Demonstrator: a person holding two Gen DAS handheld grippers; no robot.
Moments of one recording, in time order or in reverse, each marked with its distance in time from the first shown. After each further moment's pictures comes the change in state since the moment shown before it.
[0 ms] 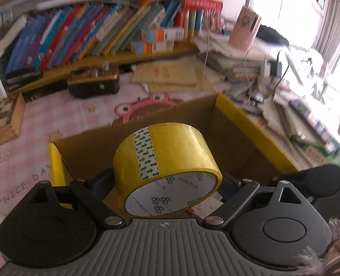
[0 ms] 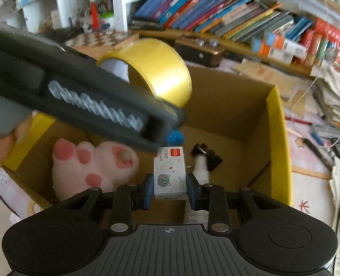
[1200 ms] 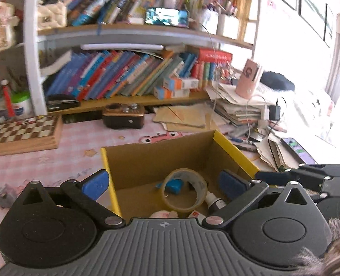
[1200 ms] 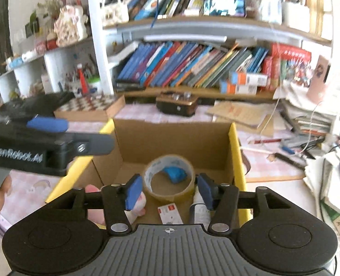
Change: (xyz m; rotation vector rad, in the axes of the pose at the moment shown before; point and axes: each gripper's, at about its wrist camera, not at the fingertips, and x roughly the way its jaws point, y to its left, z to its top) left arm -0.121 -0.002 -0.049 -0.101 -0.282 0.089; right arm -0.097 0.004 -0.022 0.194 -0.345 -0.066
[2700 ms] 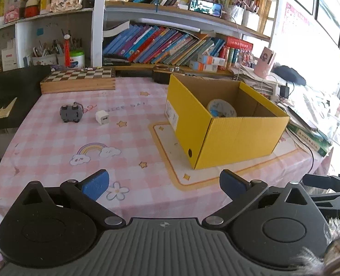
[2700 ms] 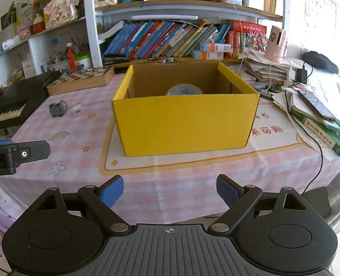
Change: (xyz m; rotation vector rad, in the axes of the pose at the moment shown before) left arm -0.147 0.089 -0.148 -0.087 0.061 0.061; right arm -0.084 0.139 -0.125 0.114 0.093 -0.221
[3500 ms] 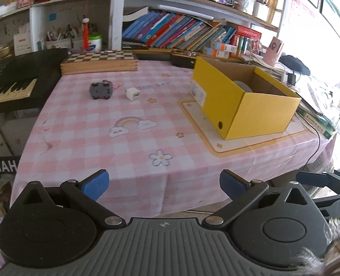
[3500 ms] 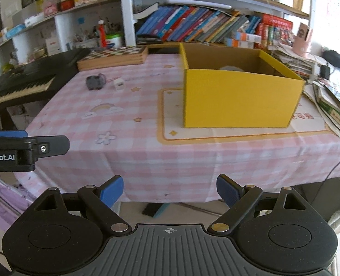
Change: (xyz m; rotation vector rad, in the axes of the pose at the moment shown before) left arm -0.028 0.070 -0.028 -0.011 0.069 0.017; right arm -0.010 0.086 -0.028 -0.063 0.063 0.068
